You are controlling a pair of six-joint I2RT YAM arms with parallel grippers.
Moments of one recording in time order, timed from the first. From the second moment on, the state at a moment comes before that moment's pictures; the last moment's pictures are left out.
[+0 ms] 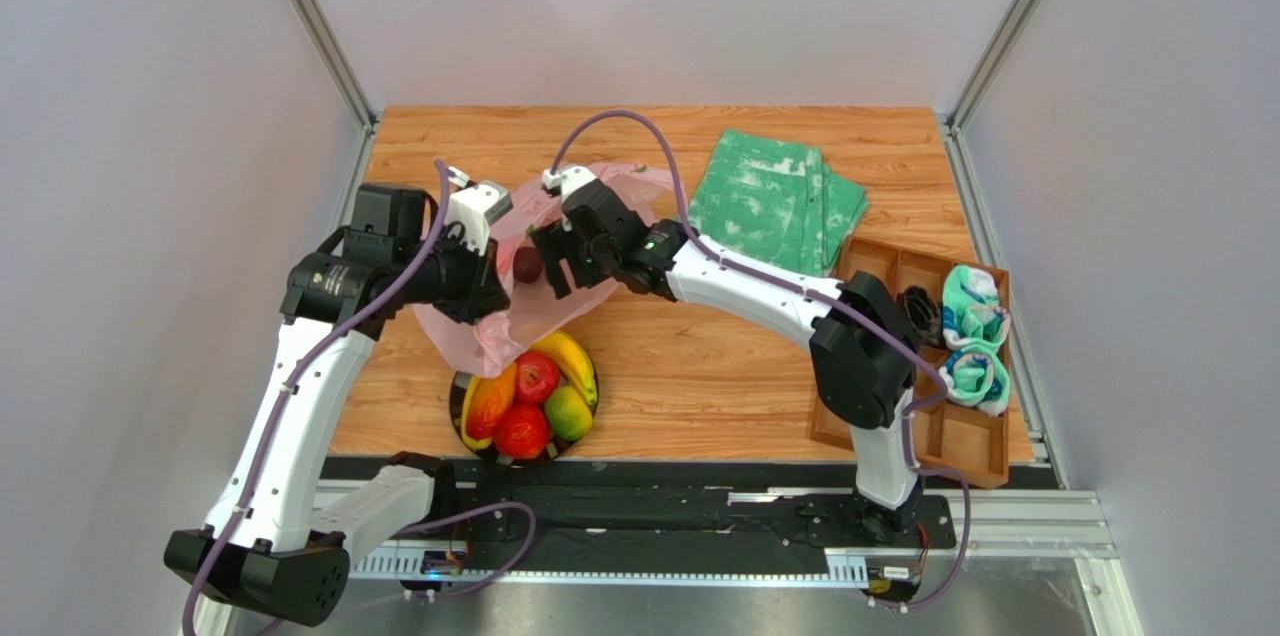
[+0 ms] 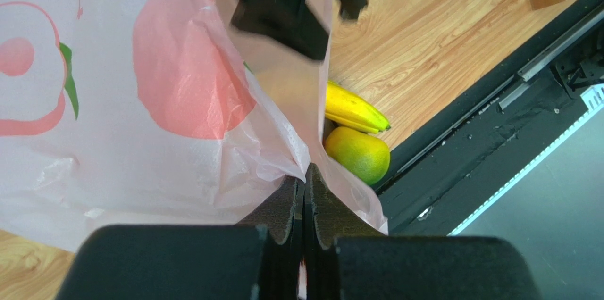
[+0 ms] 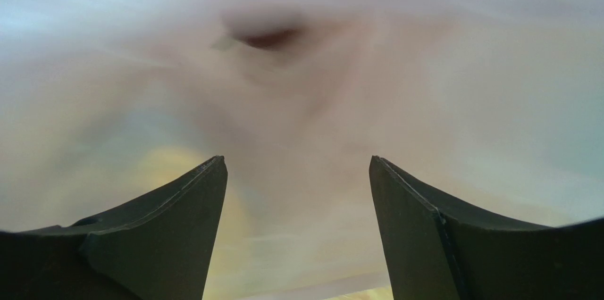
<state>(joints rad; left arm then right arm) -0.21 1.02 1.25 -1.10 0.45 0.18 0.92 1.97 1.64 -0.37 0.12 0.29</state>
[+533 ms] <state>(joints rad) -0.21 1.02 1.22 -1.10 0.53 0.19 0.98 2.28 1.90 -0.34 0.16 0.30</state>
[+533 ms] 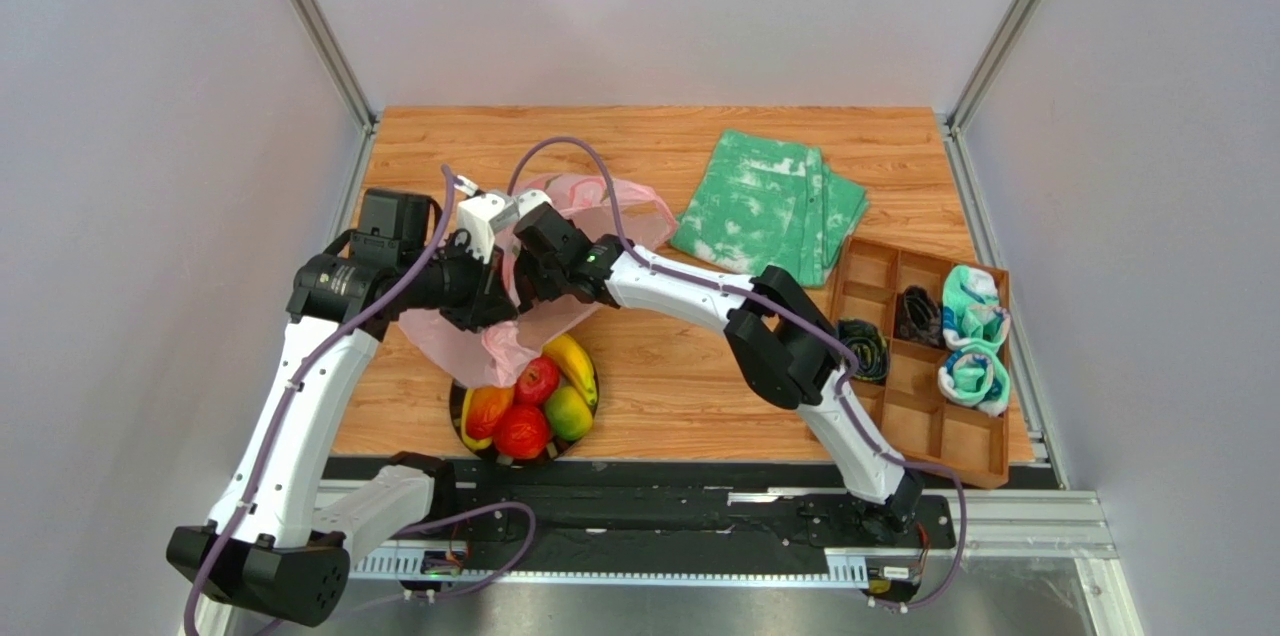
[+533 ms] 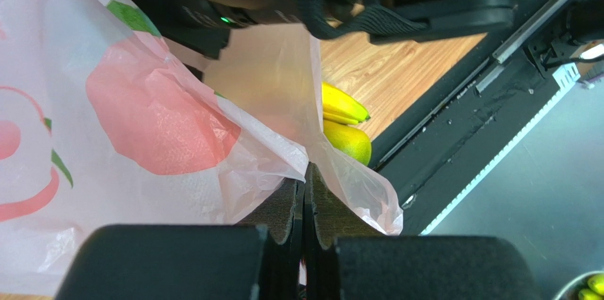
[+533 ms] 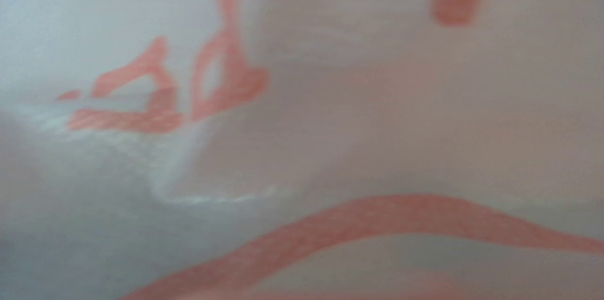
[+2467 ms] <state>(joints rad) -0.12 1.06 1.28 -1.03 0.44 0.24 0.75 1.81 1.56 -0.12 -0.44 0.25</state>
